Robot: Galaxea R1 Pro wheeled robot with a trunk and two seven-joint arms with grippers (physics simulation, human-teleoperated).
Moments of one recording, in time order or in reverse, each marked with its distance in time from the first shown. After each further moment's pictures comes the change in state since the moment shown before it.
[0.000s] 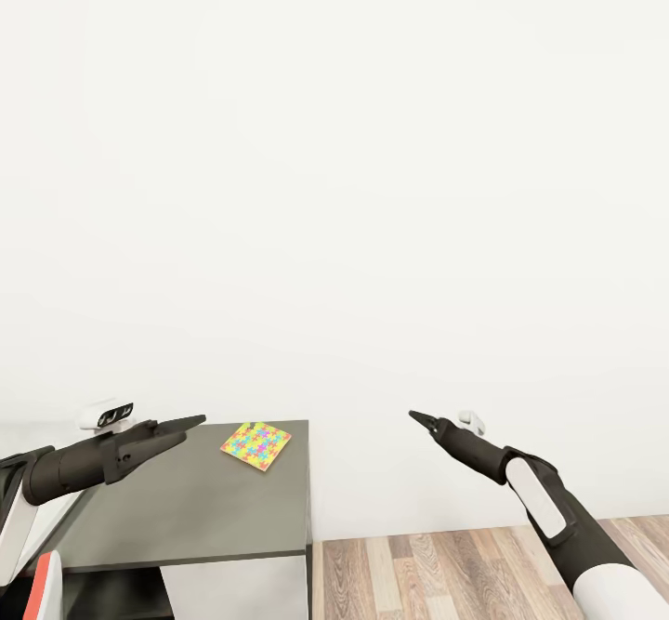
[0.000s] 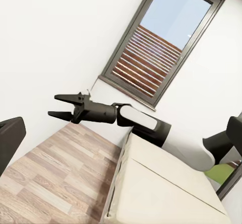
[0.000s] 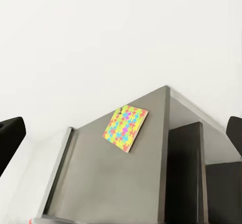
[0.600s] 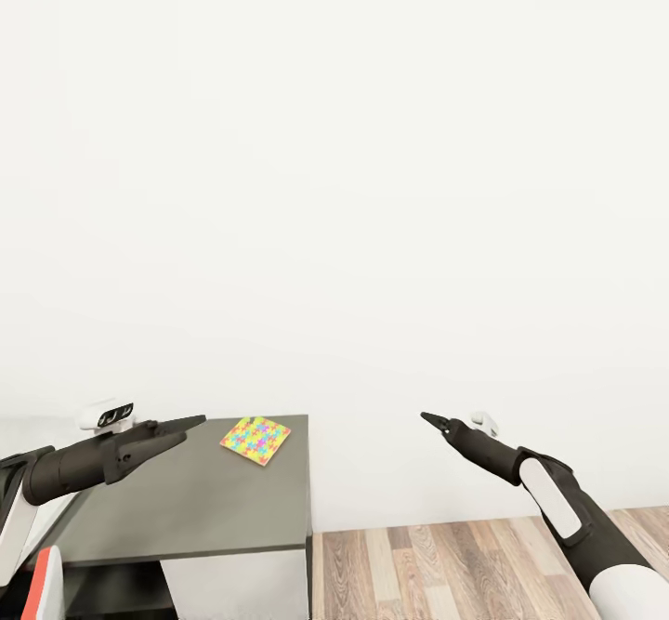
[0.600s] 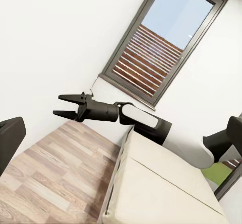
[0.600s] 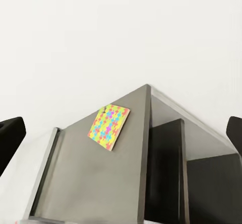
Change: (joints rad) left arm 0.000 0.000 0.000 0.000 -0.001 0.000 0.000; right arm 0.000 -0.047 0.000 0.007 -0.011 0.006 -0.005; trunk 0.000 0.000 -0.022
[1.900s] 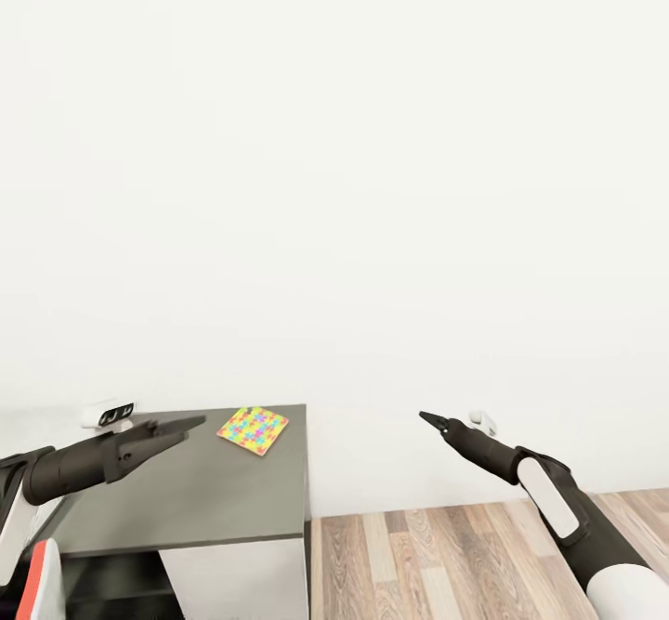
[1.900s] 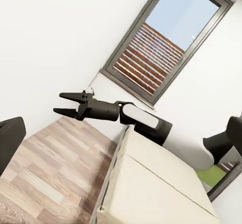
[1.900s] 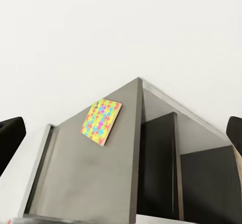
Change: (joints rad) left arm -0.002 0.000 0.003 0.005 -0.009 0.016 0.000; right arm 0.000 0.007 0.000 -0.006 0.010 -0.006 -0.002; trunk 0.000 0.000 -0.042
